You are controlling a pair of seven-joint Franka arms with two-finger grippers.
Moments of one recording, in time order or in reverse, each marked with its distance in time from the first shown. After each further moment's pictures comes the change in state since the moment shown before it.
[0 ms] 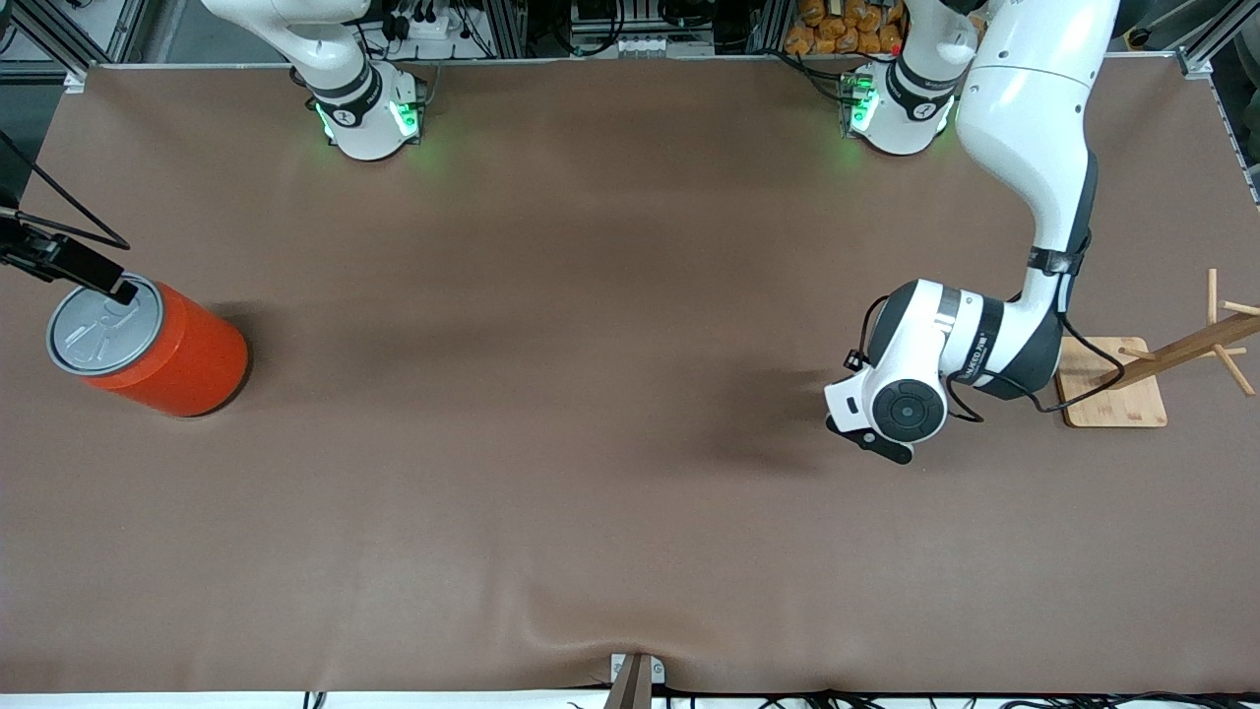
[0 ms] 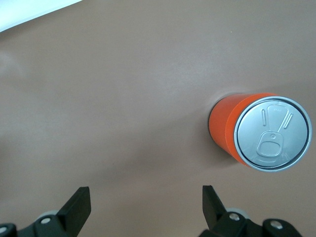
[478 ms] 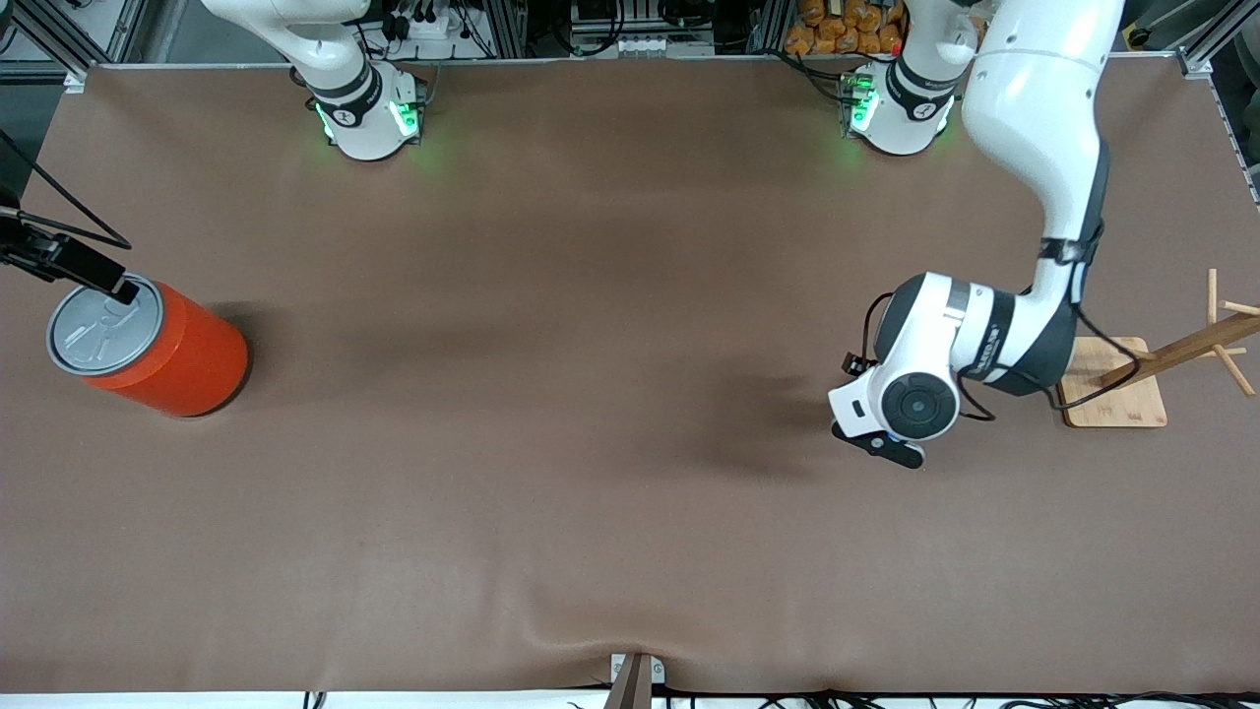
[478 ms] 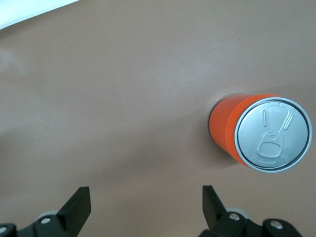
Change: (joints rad) left arm 0.000 -0.057 -0.001 0.039 0.000 0.001 -0.116; right arm 0.003 0.000 0.001 0.000 0.000 -0.002 -0.036
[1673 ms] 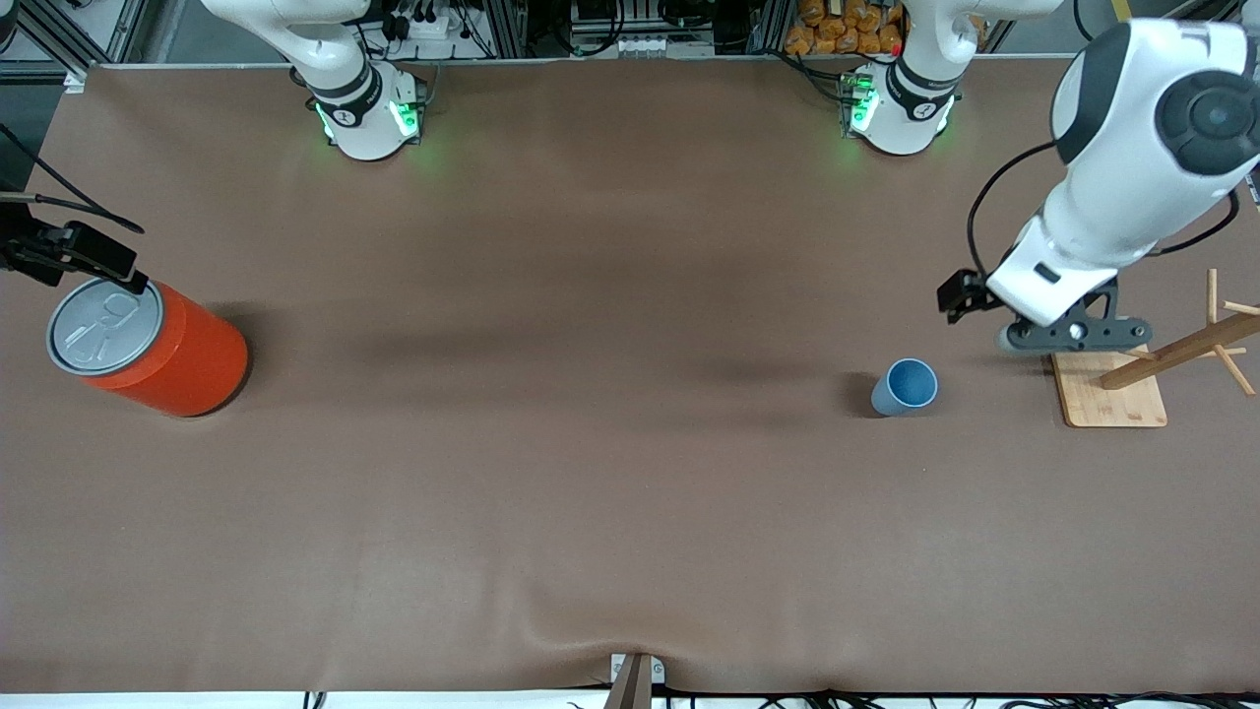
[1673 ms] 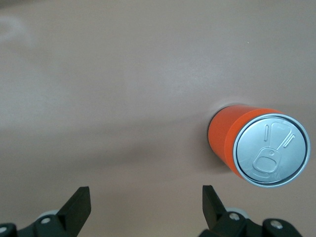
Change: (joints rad) left arm 0.123 -0.559 -0.004 -0.271 -0.084 0.074 -0.147; right arm 0.009 0.001 0.001 0.000 -0.001 -0.014 -0.140
